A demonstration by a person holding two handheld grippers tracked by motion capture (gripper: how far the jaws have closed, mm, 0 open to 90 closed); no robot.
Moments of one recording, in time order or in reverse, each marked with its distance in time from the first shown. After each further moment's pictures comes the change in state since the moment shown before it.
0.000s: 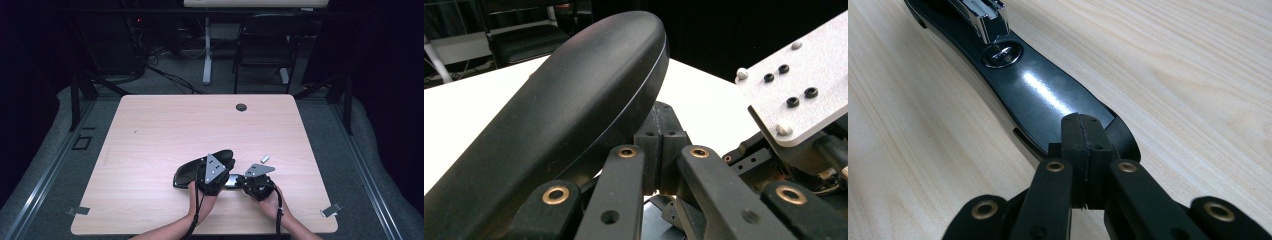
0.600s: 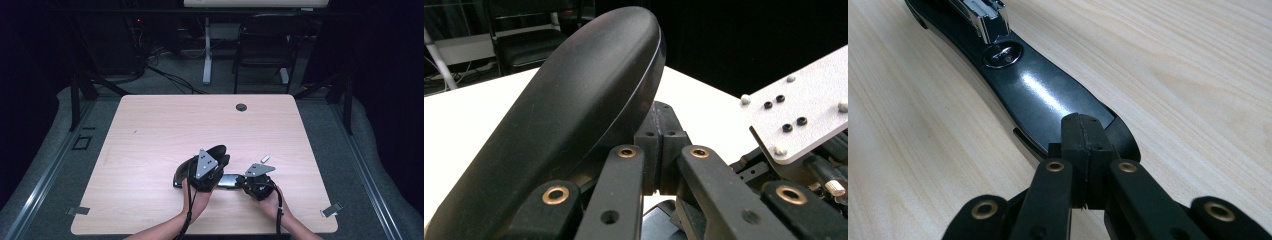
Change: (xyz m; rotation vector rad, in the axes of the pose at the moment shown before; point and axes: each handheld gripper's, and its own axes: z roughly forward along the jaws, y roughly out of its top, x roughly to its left) left arm 0.013 0.013 -0.016 -0.019 -0.002 -0.029; right arm -0.001 0.000 0.000 0.002 0.006 0.003
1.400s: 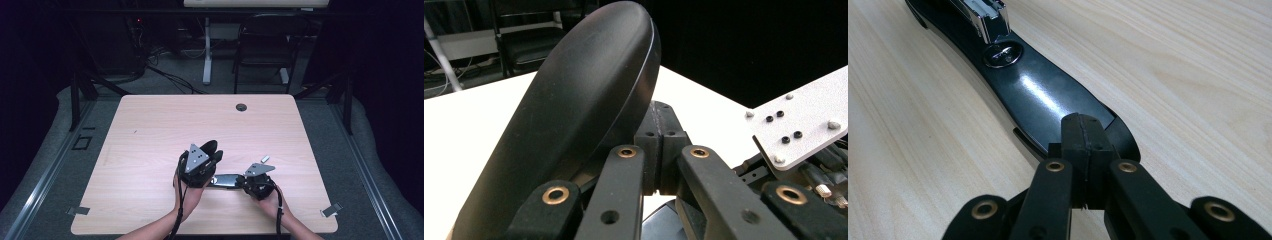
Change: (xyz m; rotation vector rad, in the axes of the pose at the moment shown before) left arm 0.016 0.015 -0.017 0.015 -0.005 -0.024; right arm -0.001 0.001 0.000 0.006 0.000 -0.002
